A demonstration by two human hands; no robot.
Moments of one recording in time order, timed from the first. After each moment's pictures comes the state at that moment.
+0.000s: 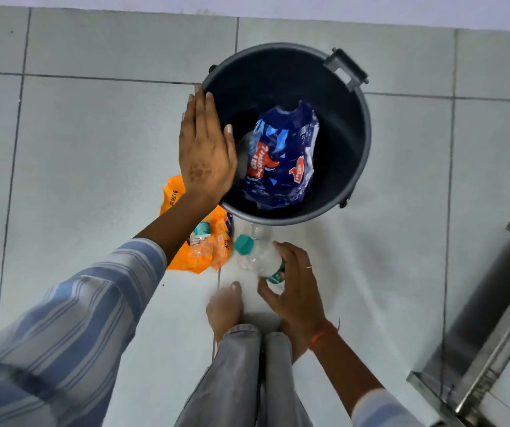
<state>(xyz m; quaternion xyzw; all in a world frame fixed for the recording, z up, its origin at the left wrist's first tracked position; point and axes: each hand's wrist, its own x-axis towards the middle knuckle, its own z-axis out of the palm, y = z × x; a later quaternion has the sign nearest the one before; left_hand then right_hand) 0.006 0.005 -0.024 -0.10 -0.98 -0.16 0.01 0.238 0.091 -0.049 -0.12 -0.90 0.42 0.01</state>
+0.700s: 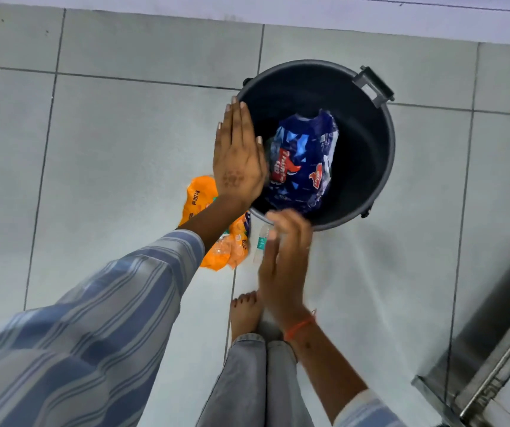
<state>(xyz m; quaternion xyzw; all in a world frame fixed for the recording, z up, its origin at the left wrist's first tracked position) 0.005 0.004 -0.019 -0.11 -0.98 -0.16 -0.02 0.163 0.033 0.024 -0.22 -0.83 0.48 0.15</state>
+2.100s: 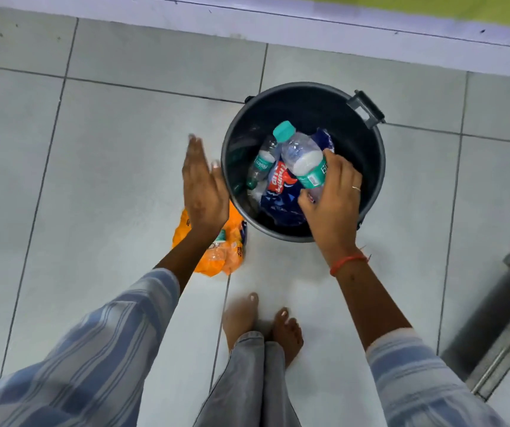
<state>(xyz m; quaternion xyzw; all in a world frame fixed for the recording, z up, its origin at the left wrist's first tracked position) 0.030 -0.042 -0.022 0.04 -0.93 -0.36 0.04 0.095 0.132 0.028 -0.20 -0.94 0.26 0.06</state>
